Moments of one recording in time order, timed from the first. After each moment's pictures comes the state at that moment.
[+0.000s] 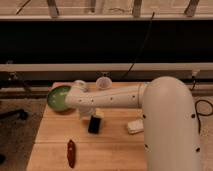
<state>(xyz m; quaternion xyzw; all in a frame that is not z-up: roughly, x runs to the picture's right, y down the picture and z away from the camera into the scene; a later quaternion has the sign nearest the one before) -0.079 0.170 0.841 -0.26 -0.15 -0.67 0.68</state>
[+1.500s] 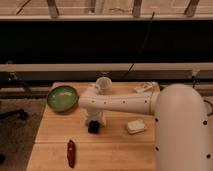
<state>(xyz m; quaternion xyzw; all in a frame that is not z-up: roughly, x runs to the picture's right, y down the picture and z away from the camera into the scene) -0.051 0.208 0.855 -0.27 -0.22 -0.63 0.69</state>
